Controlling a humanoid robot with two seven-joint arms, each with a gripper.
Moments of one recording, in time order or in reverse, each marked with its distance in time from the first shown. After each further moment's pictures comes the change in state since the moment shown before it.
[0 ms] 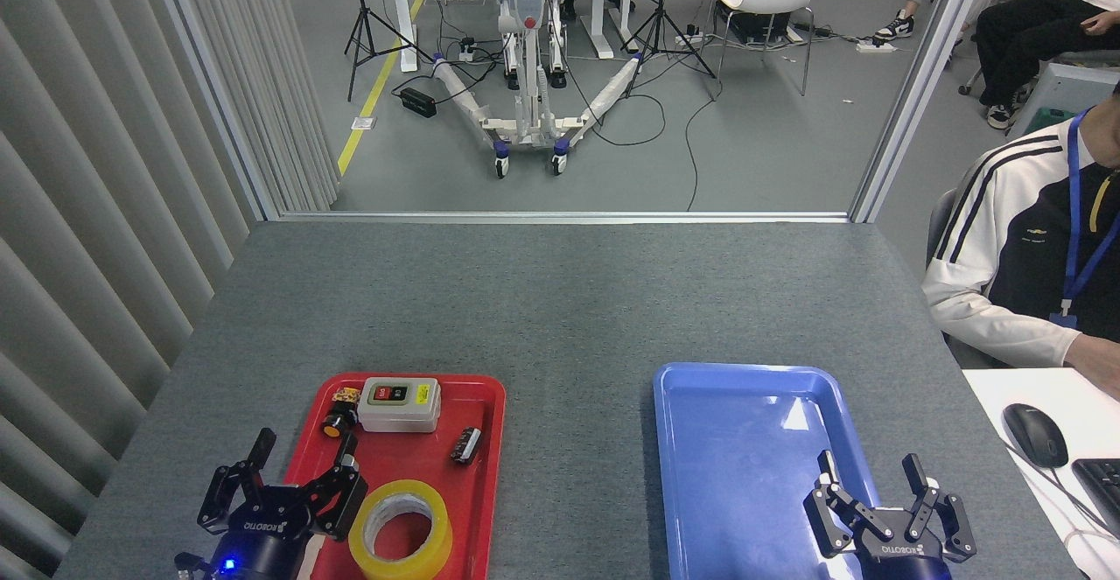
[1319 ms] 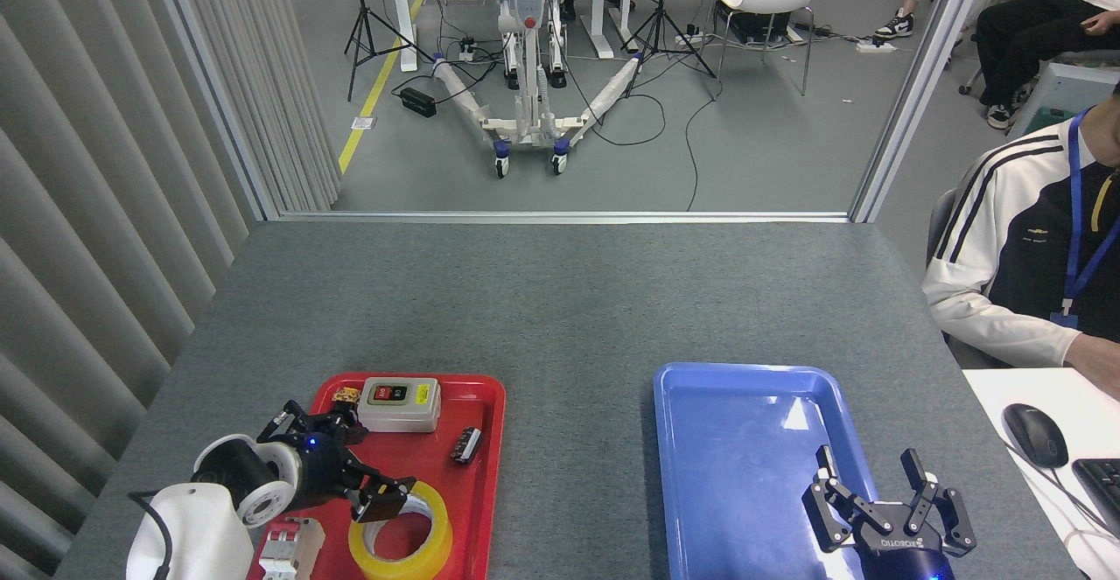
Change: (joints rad) left arm -0.442 0.191 -0.189 0.329 0.016 -0.486 -0.986; right arm 0.002 0.003 -0.005 -0.045 0.003 0.004 0.077
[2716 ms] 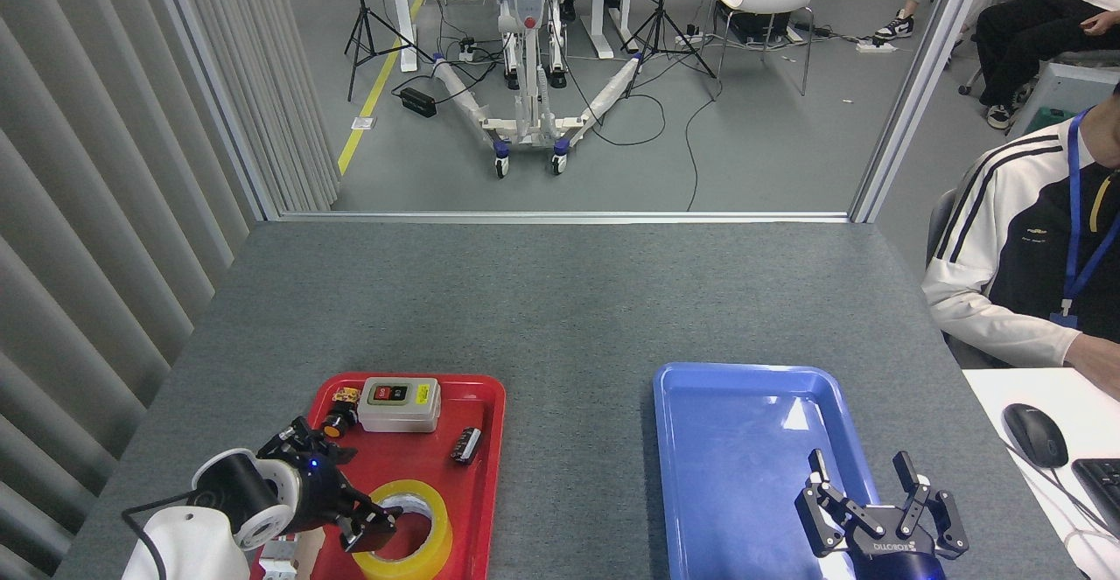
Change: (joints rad) left arm 0.089 0.017 -0.034 -0.168 -0.042 -0.001 -0.111; right arm 0.006 0.015 0.004 -0.002 0.026 -0.007 -0.003
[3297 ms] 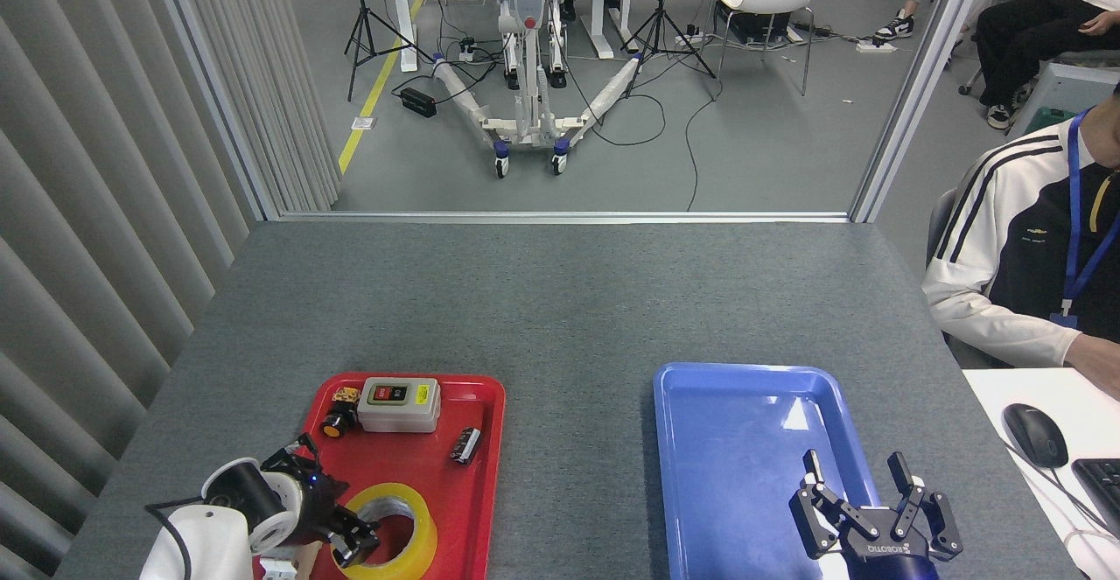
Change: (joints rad) left arm -0.028 -0.001 -0.020 0.153 -0.106 0.000 -0.002; right arm 0.007 0.021 -0.001 -0.010 0.006 -0.005 -0.005
